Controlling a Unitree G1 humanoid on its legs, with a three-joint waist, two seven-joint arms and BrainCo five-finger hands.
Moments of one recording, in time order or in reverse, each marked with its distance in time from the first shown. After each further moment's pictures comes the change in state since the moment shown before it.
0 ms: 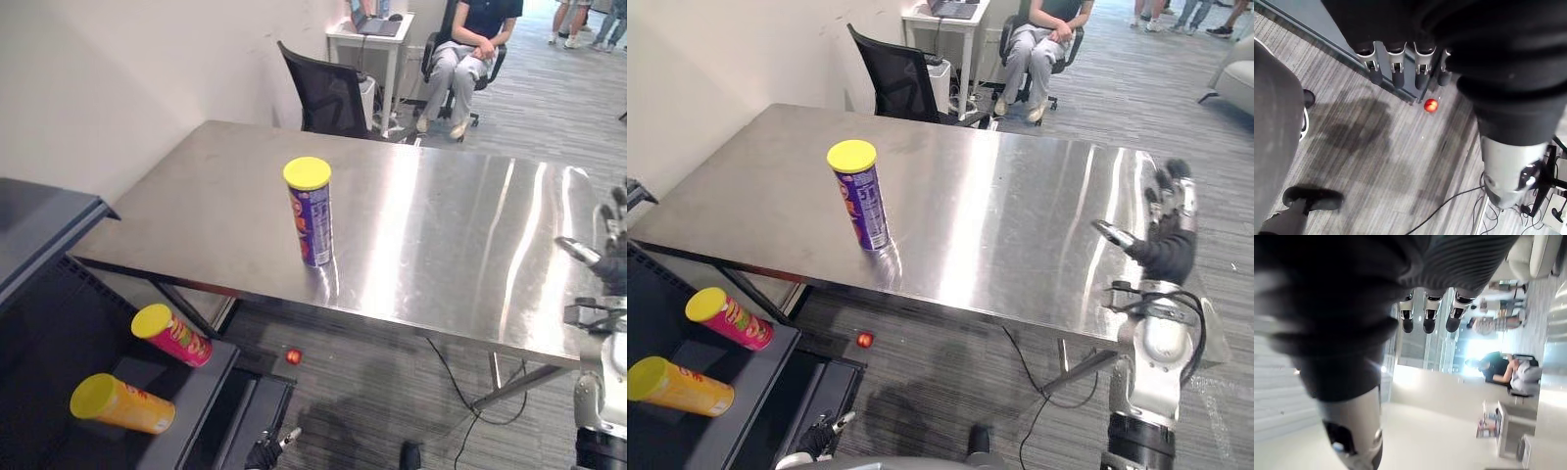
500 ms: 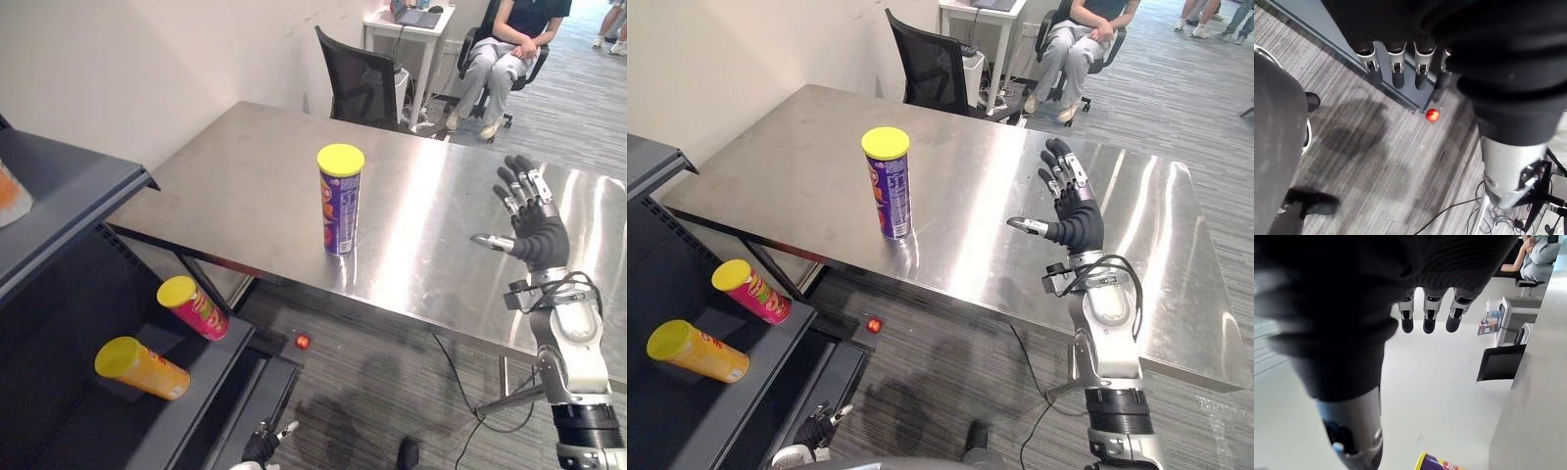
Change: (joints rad) left arm -0.009 0.016 -0.016 -0.026 -0.001 0.001 0.002; right arm -0.089 -0.054 0.273 0.012 0.063 0.038 0.107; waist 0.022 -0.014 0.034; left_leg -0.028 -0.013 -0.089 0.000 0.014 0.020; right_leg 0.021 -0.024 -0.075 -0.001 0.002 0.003
